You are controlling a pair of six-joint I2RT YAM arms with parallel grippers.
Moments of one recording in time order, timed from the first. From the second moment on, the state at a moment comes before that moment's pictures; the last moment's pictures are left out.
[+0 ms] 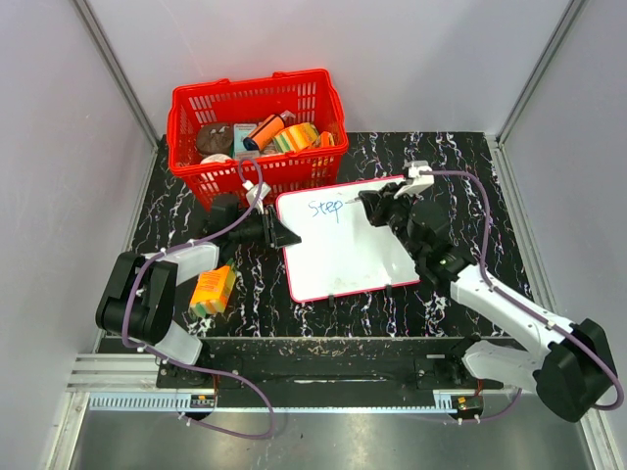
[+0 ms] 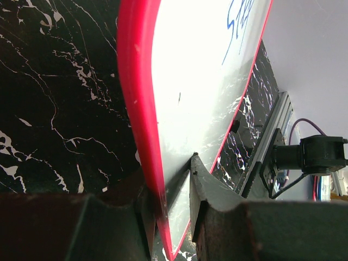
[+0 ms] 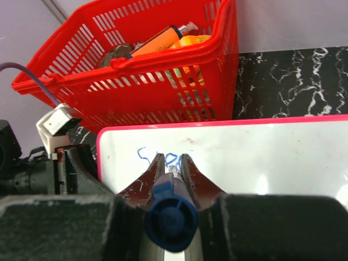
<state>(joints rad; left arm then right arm) -0.26 1.54 0.69 0.33 0.81 -0.49 0.63 1.13 0.77 0.35 0.19 0.40</state>
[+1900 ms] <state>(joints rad) -0.27 1.54 0.69 0.33 0.80 -0.49 0.67 1.03 0.71 0.24 0.30 0.24</state>
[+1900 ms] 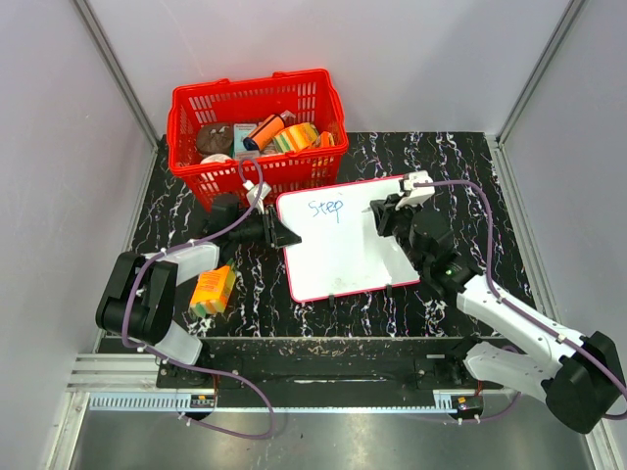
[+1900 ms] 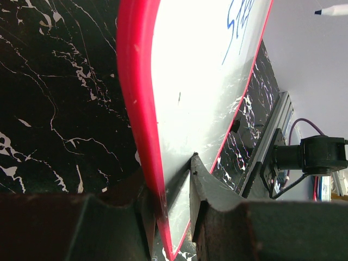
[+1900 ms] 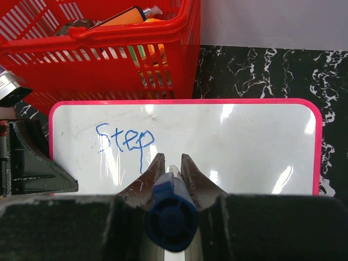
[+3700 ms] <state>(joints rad) -0.28 1.54 0.69 0.33 0.80 -0.48 0.61 1.28 0.81 0.35 0.35 0.23</state>
